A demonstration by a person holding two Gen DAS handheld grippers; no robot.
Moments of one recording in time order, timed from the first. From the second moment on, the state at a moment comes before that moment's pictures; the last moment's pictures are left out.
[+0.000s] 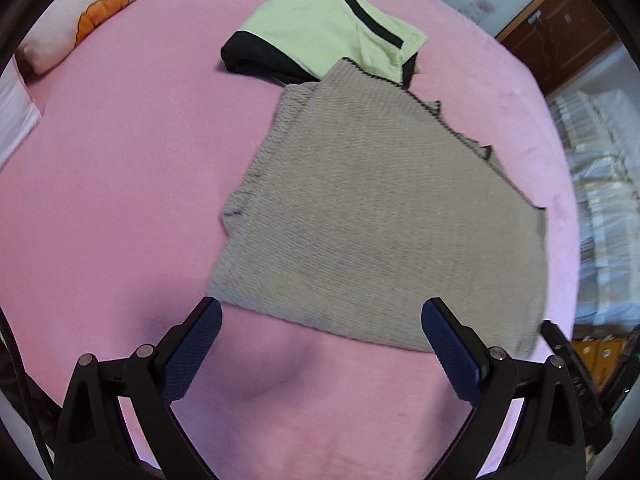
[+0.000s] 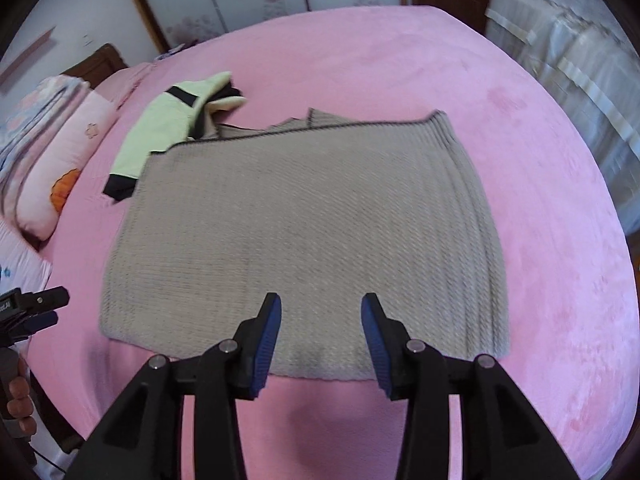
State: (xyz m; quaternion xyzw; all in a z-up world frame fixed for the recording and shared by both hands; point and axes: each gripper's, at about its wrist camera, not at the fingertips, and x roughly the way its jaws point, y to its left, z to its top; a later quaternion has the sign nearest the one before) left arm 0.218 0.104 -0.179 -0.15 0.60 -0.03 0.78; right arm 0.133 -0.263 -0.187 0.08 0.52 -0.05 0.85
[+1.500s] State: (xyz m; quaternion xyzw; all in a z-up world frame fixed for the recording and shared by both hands) left arm 0.250 0.101 -0.330 -0.36 0.36 -0.17 0.85; right arm 0.135 -0.217 -0.253 0.08 0.43 0.03 0.90
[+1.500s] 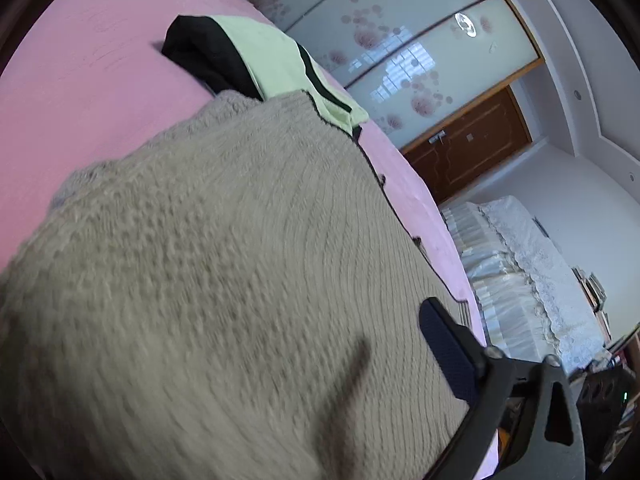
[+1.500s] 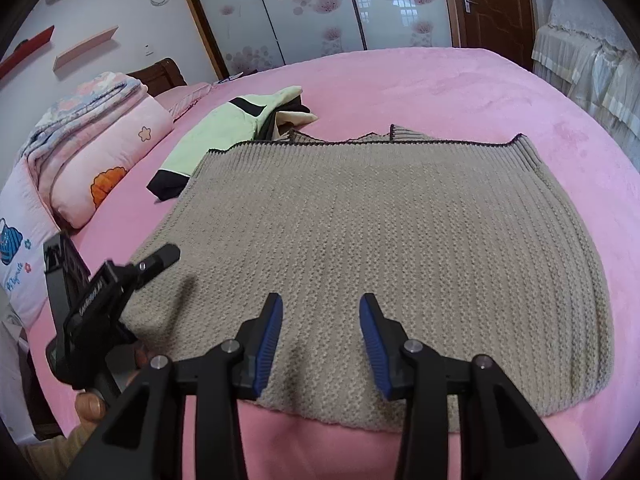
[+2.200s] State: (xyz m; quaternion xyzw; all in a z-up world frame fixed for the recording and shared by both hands) left arm 0.235 0.022 -0.229 -0.15 0.29 -0.14 0.93; right arm 0.187 -0.209 -0.321 0.08 0.44 -0.02 0.90
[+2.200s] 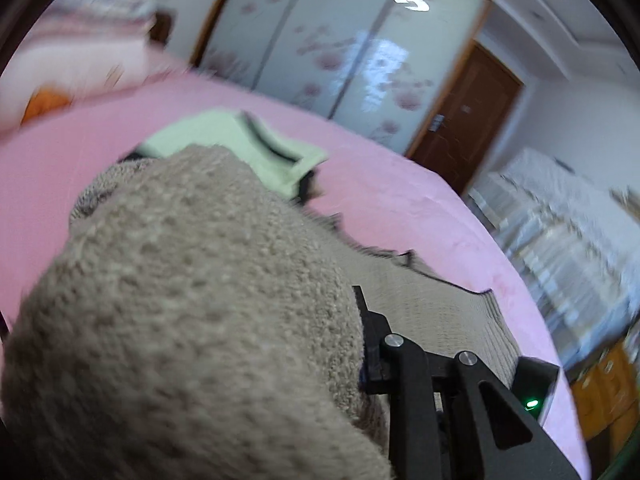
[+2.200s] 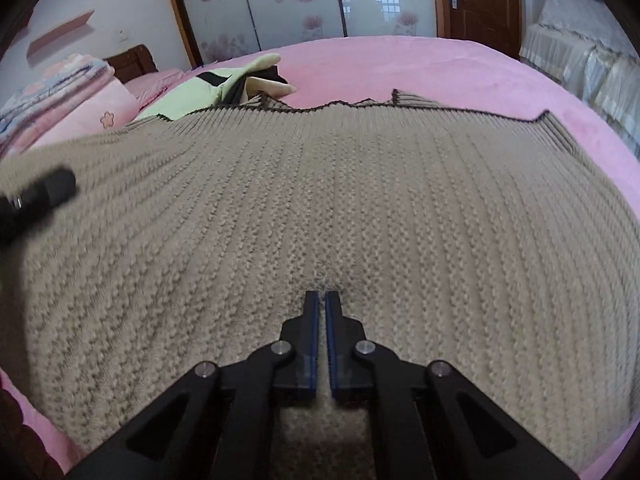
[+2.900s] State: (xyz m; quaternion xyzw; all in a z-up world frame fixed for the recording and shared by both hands) left arm 0.185 -0.273 -0.226 0.17 0.33 -0.37 0.85; right arm 0.026 -0.359 -0.328 0.40 0.39 -0.01 0.83
